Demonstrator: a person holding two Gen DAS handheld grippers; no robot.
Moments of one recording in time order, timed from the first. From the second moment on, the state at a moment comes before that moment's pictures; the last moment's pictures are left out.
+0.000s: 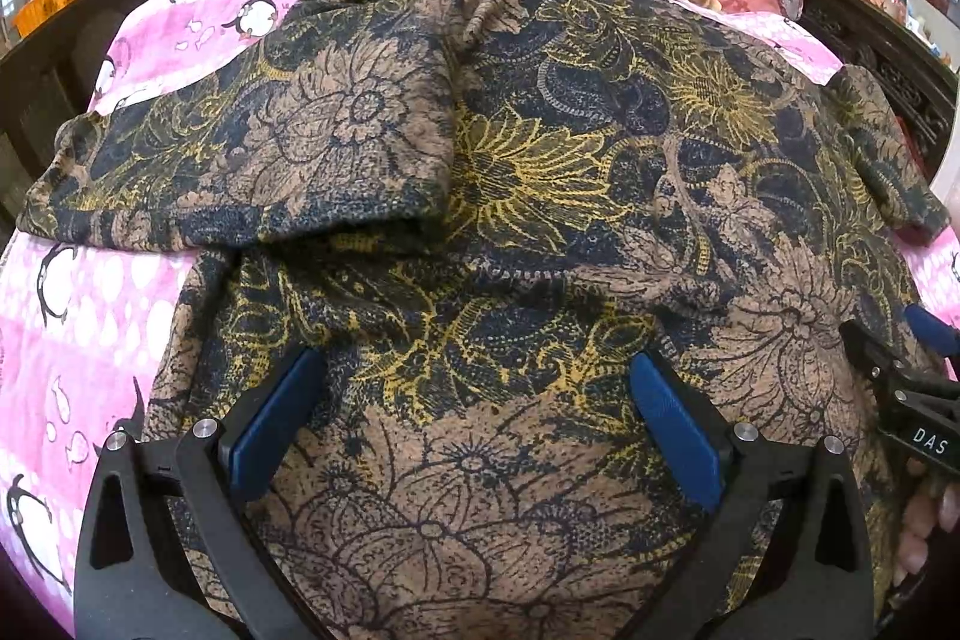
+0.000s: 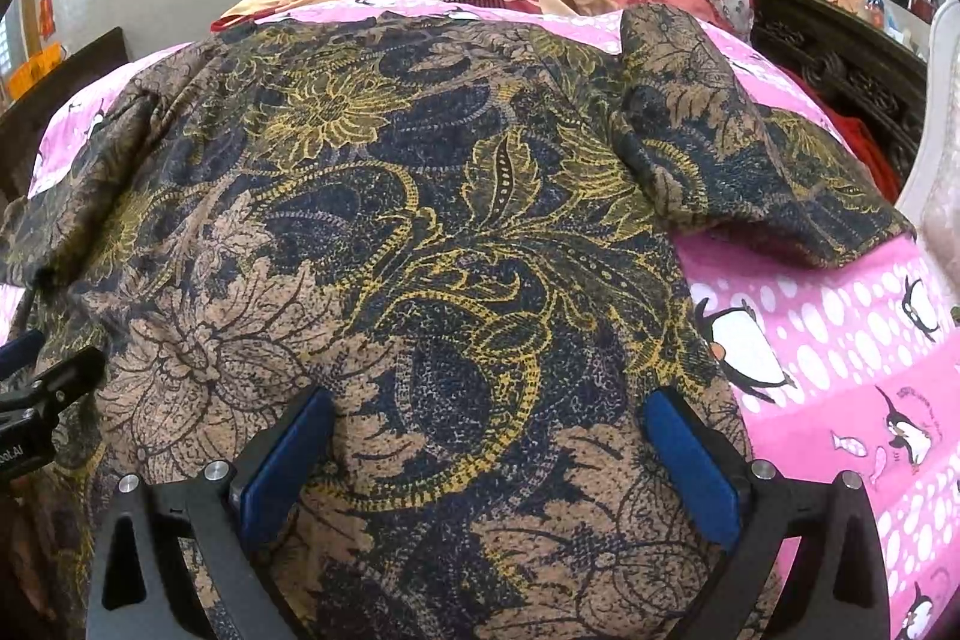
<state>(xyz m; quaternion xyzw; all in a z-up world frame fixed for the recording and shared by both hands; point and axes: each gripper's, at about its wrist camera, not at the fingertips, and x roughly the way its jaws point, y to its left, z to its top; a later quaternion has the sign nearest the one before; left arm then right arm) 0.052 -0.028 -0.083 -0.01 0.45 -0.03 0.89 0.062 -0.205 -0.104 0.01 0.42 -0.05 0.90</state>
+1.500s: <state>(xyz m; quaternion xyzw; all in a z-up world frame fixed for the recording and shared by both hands) 0.098 0.292 -0.076 -0.38 0.35 0.04 0.85 0.061 -0.205 -0.104 0.01 0.42 -0.05 0.90</state>
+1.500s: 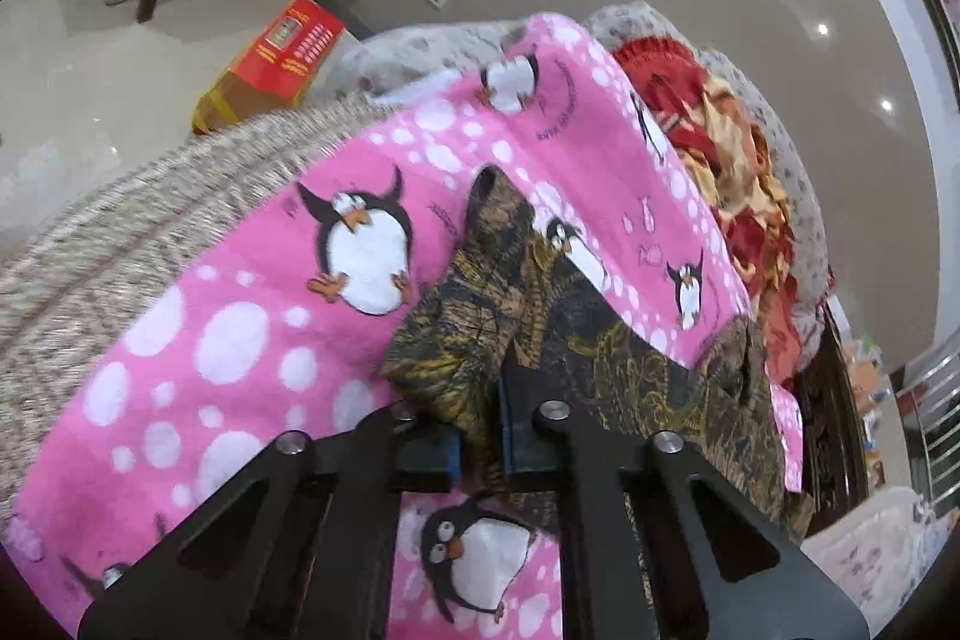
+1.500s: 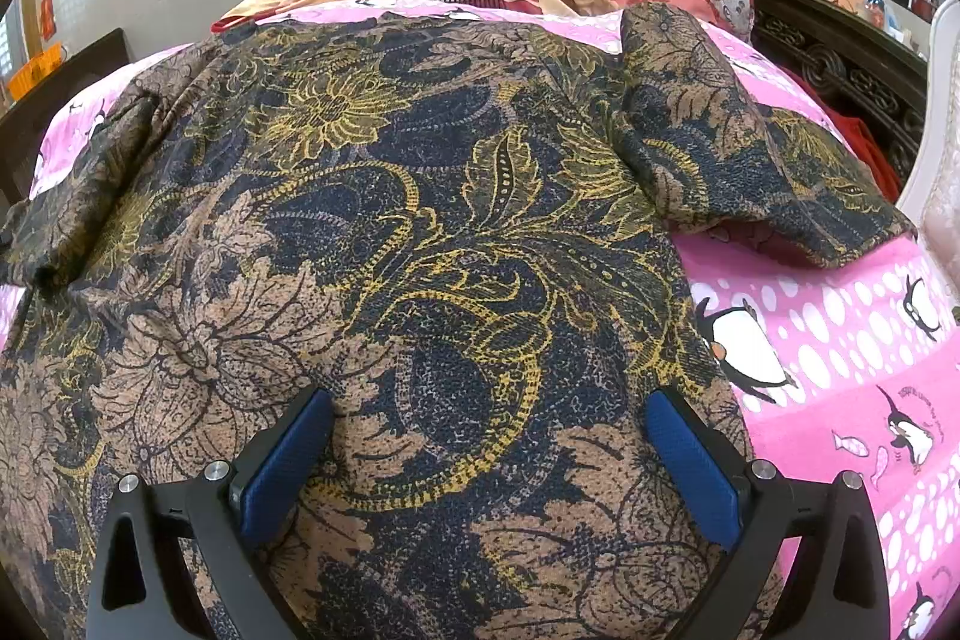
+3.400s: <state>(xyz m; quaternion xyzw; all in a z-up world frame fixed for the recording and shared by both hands) 0.033 0.044 -0.091 -0.06 0.41 -0.16 0.90 0.163 -0.214 -0.097 0.25 0.37 0.22 0.87</state>
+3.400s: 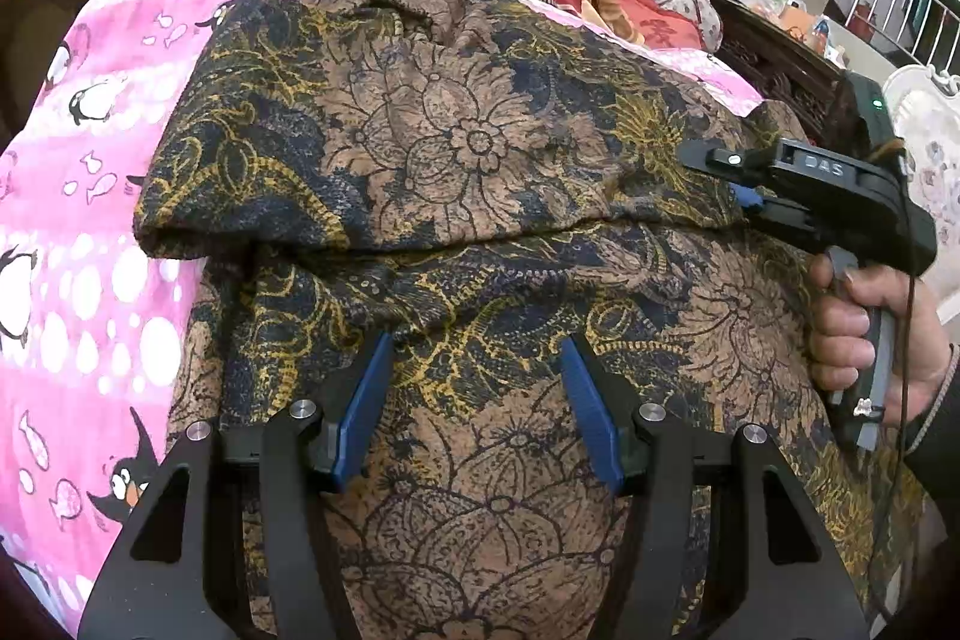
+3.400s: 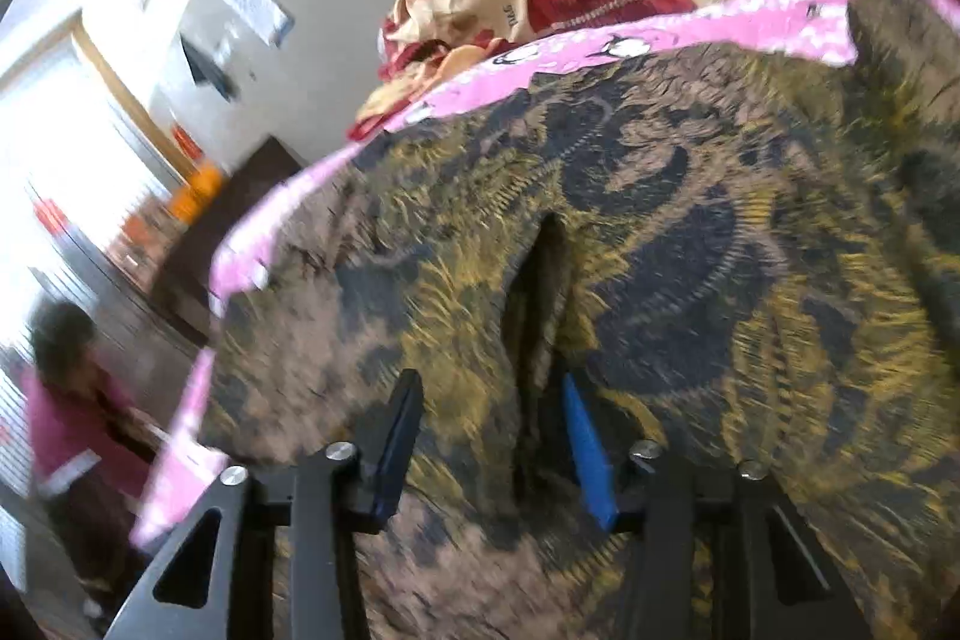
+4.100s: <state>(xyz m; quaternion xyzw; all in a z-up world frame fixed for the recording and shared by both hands) 0.034 0.043 -0.089 -0.06 0.41 -0.15 0.90 0.129 -0.328 -0.075 0.23 0.39 0.09 0.89</state>
